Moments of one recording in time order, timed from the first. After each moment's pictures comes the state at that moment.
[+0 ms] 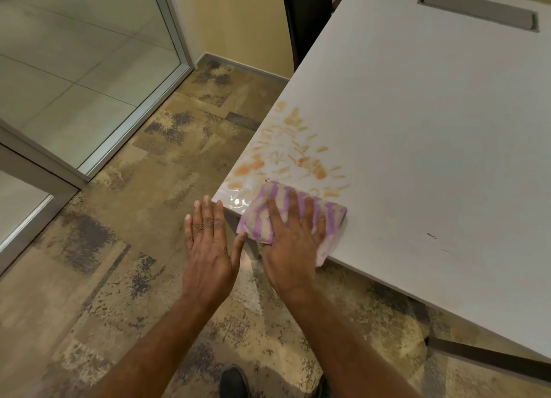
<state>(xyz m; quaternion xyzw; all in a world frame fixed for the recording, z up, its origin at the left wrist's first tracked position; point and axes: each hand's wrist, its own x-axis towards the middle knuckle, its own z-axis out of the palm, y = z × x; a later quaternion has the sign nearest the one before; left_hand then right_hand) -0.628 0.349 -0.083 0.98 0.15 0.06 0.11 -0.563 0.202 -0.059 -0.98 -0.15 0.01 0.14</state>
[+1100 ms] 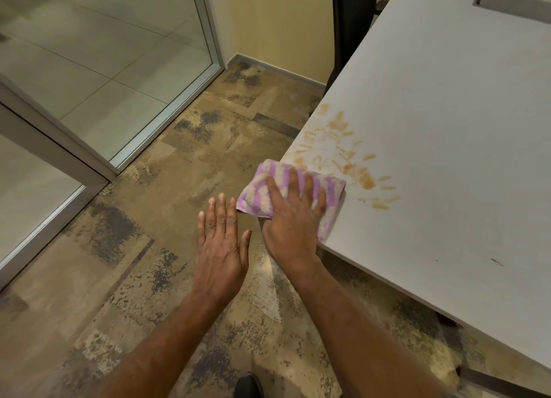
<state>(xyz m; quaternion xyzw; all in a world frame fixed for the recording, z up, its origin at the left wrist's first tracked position) -0.628 0.403 -0.095 0.98 0.17 0.07 0.12 -0.527 0.290 -0.053 -0.97 -0.20 0.00 0.13</state>
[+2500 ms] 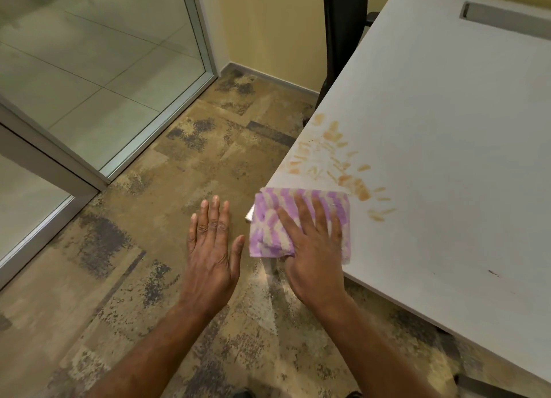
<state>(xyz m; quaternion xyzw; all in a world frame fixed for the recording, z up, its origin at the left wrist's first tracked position) -0.618 0.416 -0.085 0.97 0.13 0.11 0.15 -0.537 0.233 -0.061 -0.95 -0.26 0.02 0.16</state>
